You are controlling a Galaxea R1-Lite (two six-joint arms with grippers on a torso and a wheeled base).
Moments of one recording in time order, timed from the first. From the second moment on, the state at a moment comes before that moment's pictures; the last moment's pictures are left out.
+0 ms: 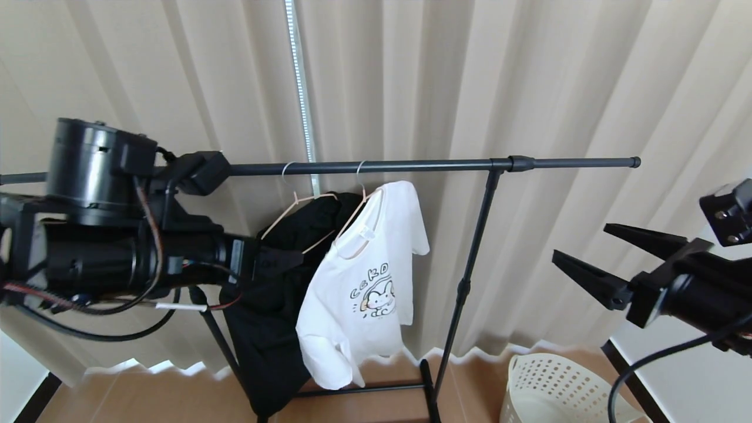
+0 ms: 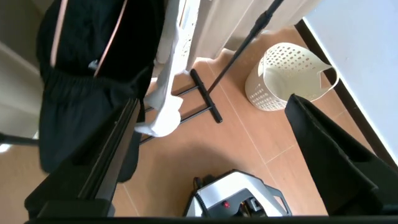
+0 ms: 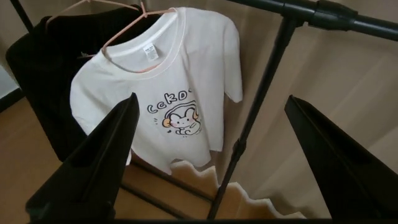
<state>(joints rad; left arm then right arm) -0.40 1.48 -0.95 0.03 -0.10 -0.07 0.29 1.29 -0.39 -0.77 0.15 -0.05</state>
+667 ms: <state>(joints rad) -0.39 0.71 -0.26 0.05 0.07 -0.07 0.28 0.56 -0.11 -0.14 0.08 -0.04</state>
